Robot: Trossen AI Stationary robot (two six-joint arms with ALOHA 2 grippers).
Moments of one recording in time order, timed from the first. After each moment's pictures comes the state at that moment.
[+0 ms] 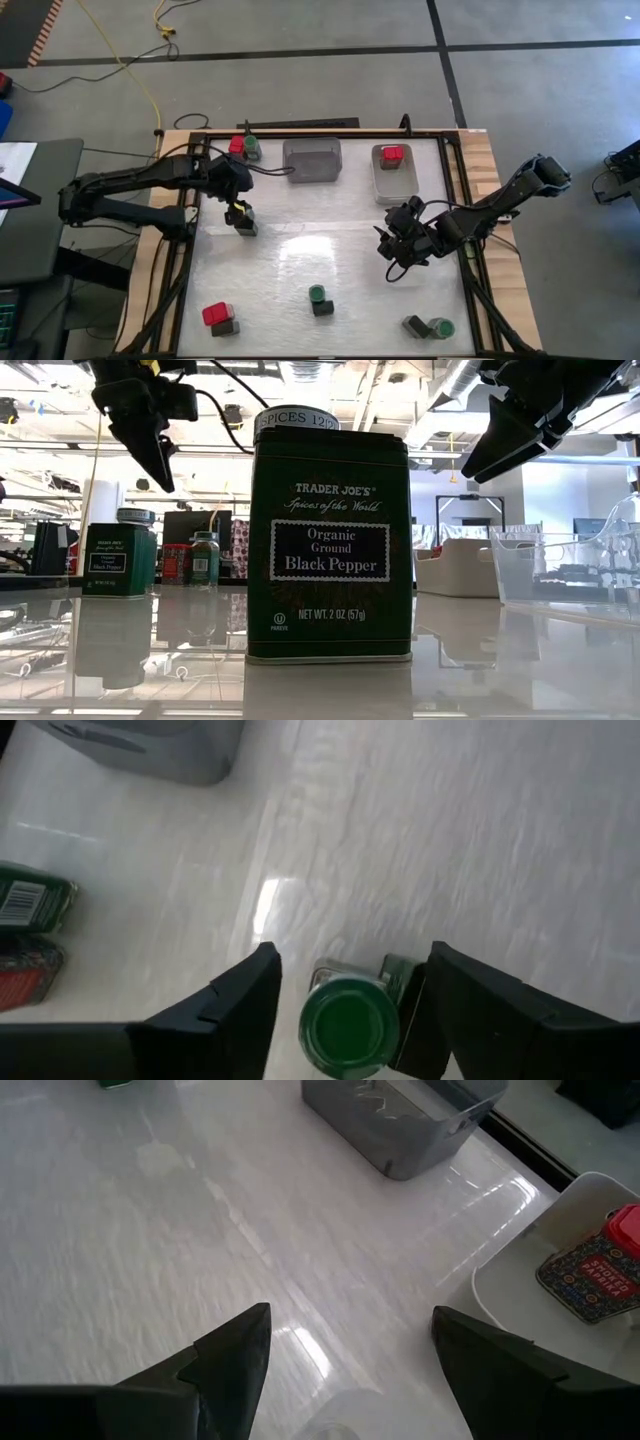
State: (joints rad) left arm 0.27 1.01 0.93 -0.94 -0.01 0.00; right arm 0.46 1.28 0.86 -0.69 0.81 0.84
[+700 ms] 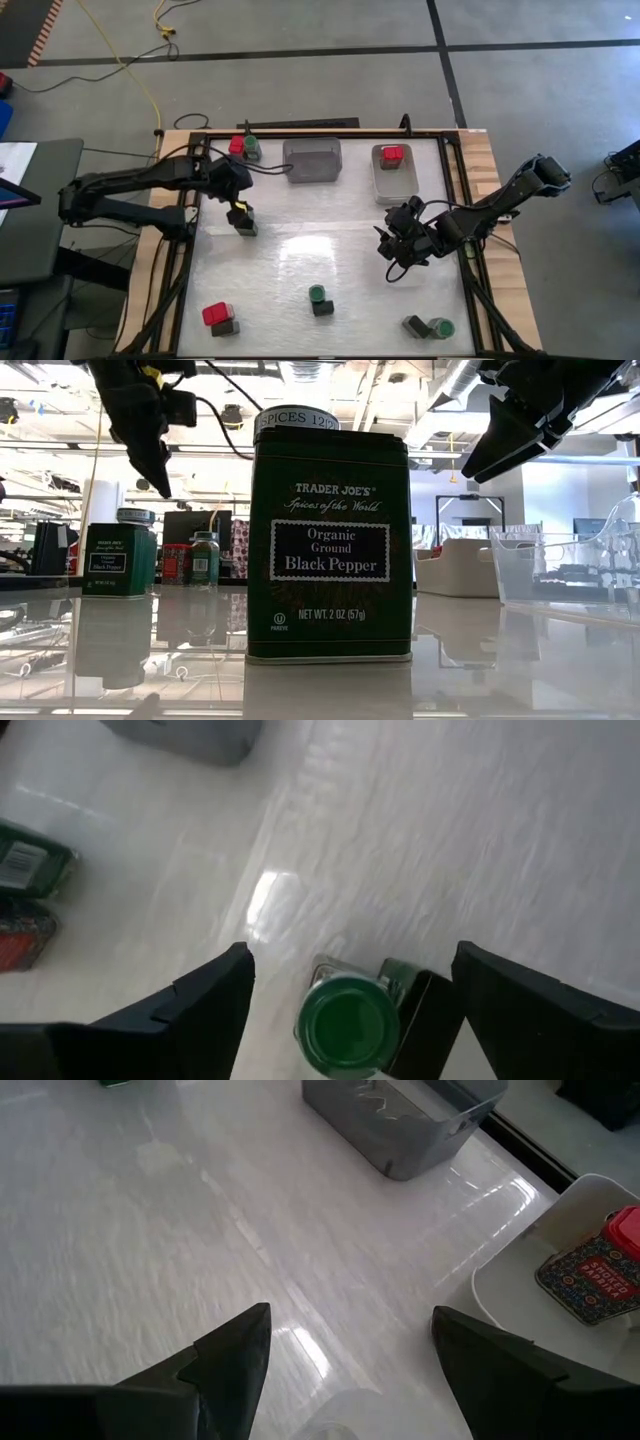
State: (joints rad) left arm 0.27 1.01 0.90 -0.93 -0.03 -0.10; right arm 0.46 1.28 0.86 -0.69 0.81 0.83
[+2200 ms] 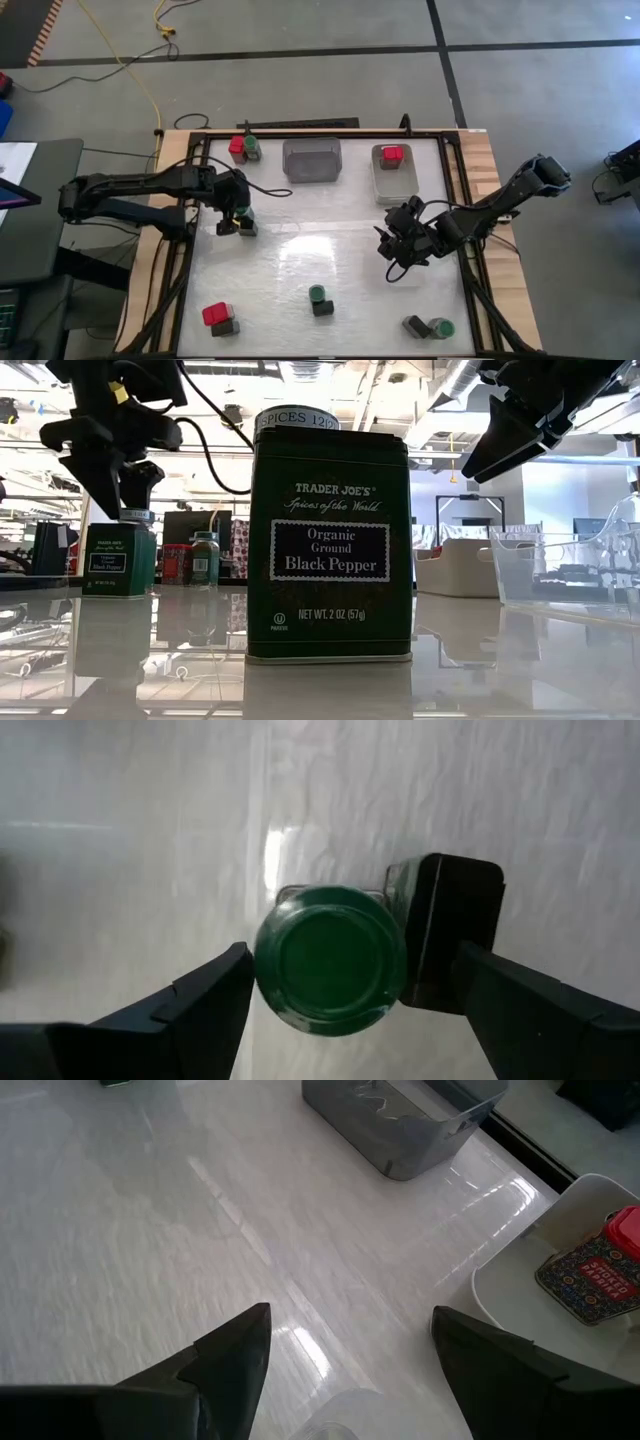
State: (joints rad) left arm 0.22 1.01 0.78 -0.94 -0.03 0.15; right arm 0.46 1.28 0.86 -0.70 0.81 0.83
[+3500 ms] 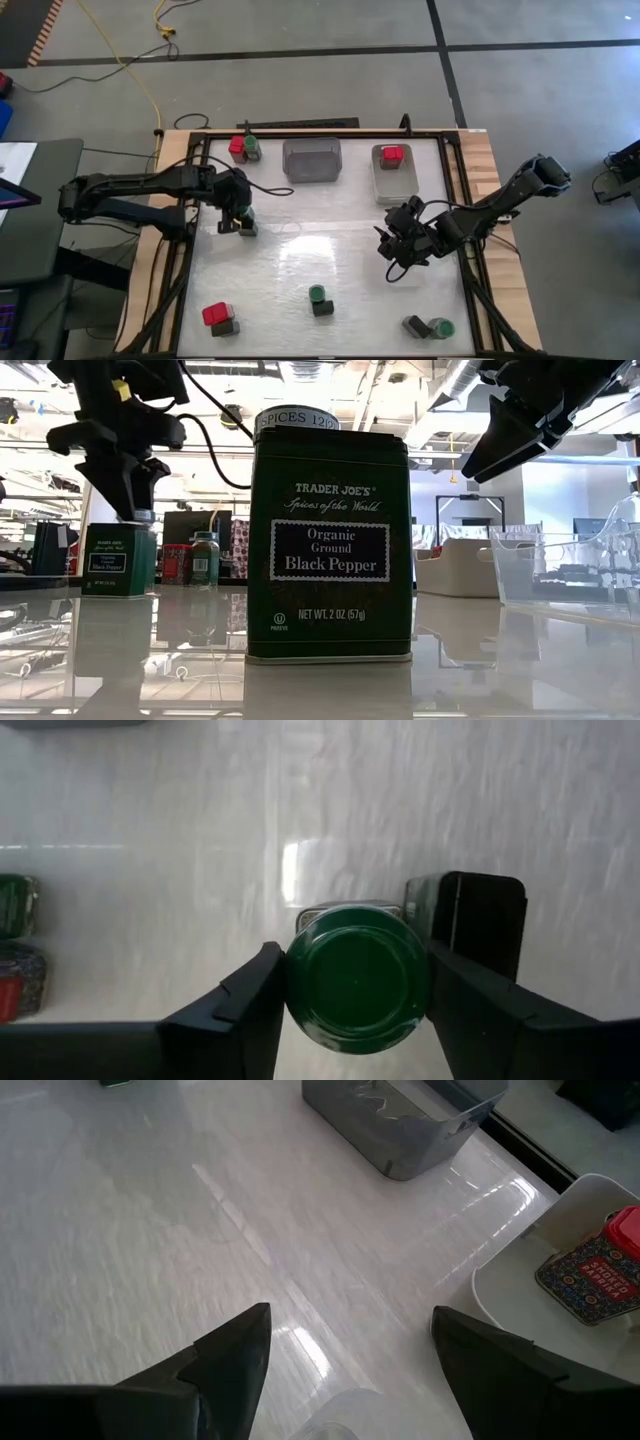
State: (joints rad) left arm 0.22 1.01 0.78 -0.91 -0.07 0.19; right arm 0.46 1.28 0.86 -0.69 0.81 0.83
